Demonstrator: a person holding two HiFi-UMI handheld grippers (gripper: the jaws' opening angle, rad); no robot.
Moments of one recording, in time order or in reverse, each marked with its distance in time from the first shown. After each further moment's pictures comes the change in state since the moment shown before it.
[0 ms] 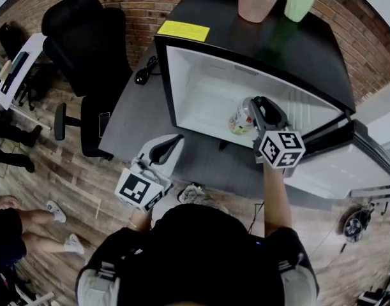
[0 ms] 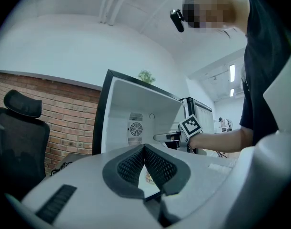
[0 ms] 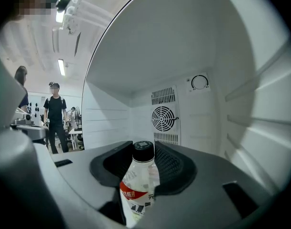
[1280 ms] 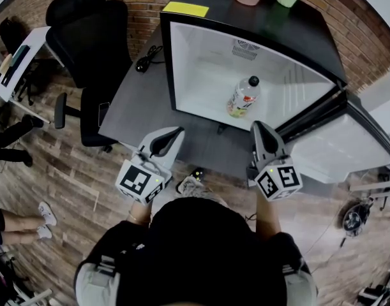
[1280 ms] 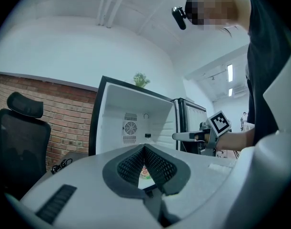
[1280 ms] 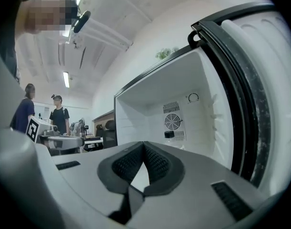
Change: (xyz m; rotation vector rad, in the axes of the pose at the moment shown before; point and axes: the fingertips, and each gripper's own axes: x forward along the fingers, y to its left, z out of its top) left arm -0.034 -0.039 -0.002 0.018 -0.030 -0.010; right arm -0.128 0.078 -0.012 0.060 -0.124 0.036
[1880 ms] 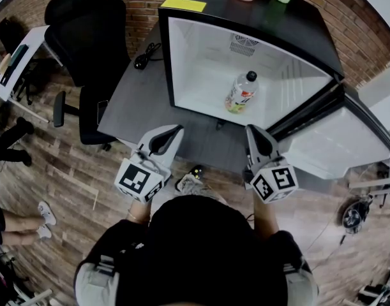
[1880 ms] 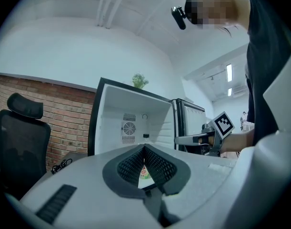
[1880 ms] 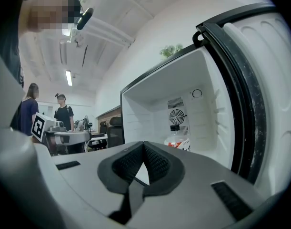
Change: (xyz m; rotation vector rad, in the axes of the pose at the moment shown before) left arm -0.005 -0.009 -0.002 0.004 0.007 -0.002; right arm -0.015 0.019 -0.016 -0.008 0.042 0.036
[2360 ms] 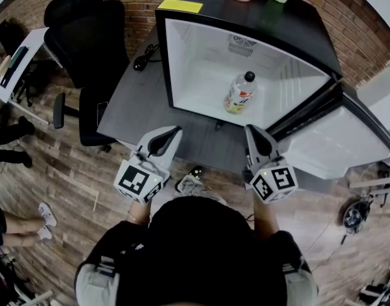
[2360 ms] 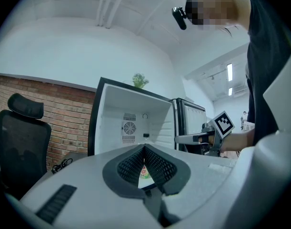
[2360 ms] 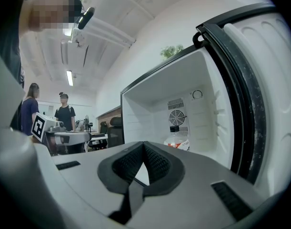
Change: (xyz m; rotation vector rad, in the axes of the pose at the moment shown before) left arm -0.001 -0.001 0.001 -0.003 -0.004 0.008; right arm -0.001 -0.001 0.003 -0.010 -0.004 0.006
